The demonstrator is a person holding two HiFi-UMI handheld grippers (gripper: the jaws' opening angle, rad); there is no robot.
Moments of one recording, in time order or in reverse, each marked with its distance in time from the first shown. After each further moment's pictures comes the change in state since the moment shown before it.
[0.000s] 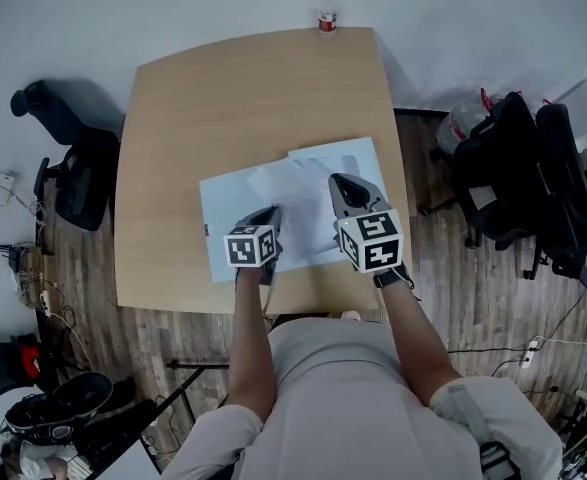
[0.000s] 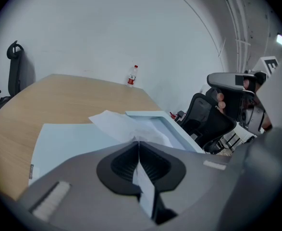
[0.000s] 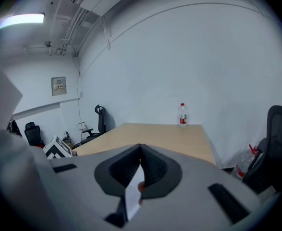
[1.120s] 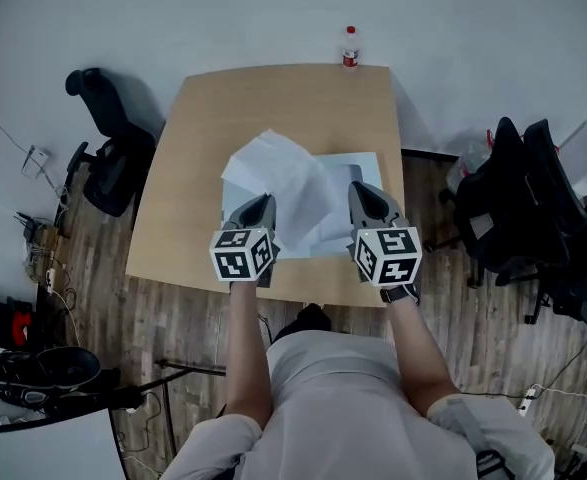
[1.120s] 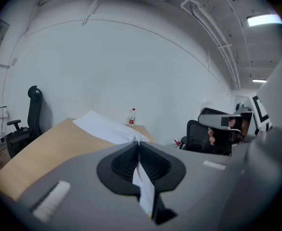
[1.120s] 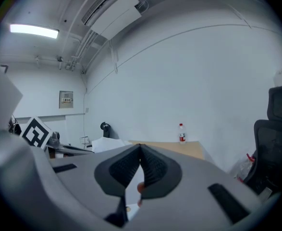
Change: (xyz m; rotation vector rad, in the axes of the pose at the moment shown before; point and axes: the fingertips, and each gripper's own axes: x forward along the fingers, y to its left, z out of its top) left arm -0.169 -0.091 0.071 0.109 -0.404 0.149; right arm -0.130 0.024 0.042 -0.008 -0.221 0.015
